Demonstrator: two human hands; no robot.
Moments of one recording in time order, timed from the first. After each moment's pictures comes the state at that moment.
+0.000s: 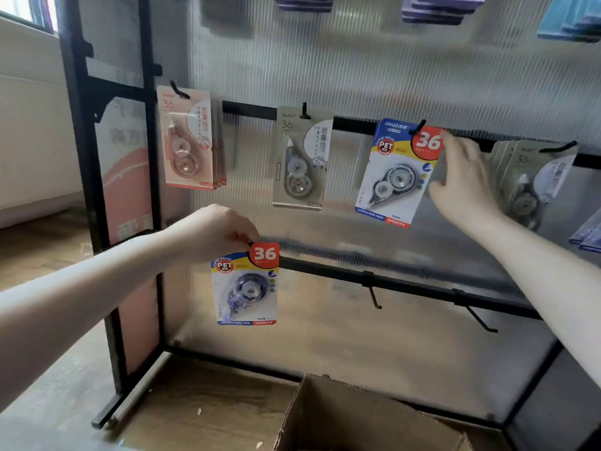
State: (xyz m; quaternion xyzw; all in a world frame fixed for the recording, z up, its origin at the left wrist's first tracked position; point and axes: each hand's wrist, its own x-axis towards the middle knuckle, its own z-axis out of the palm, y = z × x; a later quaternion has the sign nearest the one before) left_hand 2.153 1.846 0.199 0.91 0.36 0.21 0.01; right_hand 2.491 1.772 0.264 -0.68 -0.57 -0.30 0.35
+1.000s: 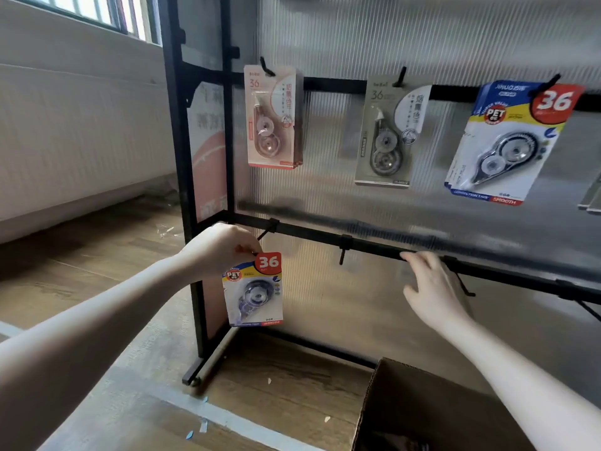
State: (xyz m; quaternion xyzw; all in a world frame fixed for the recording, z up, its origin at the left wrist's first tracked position) left_hand 2.048 1.869 0.126 0.87 0.45 0.22 0.01; right_hand 2.384 1.792 0.074 -0.71 -0.65 -0.05 0.26
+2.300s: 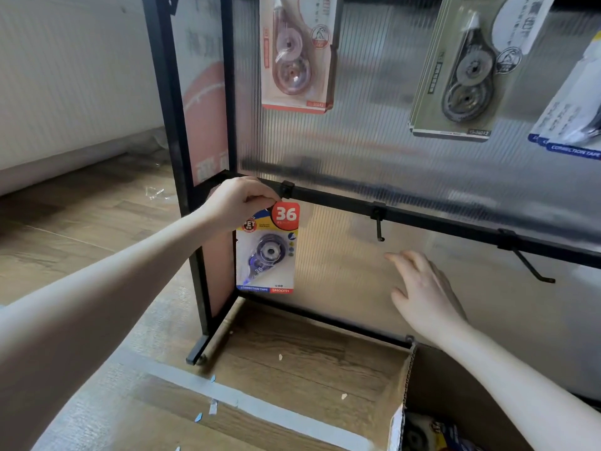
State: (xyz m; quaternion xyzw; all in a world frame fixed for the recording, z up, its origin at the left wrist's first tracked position) left_hand 2.040 1.984 0.079 0.87 0.38 0.32 0.05; right_hand 2.326 1.832 0.017 -0.71 -0.68 -0.03 0.17
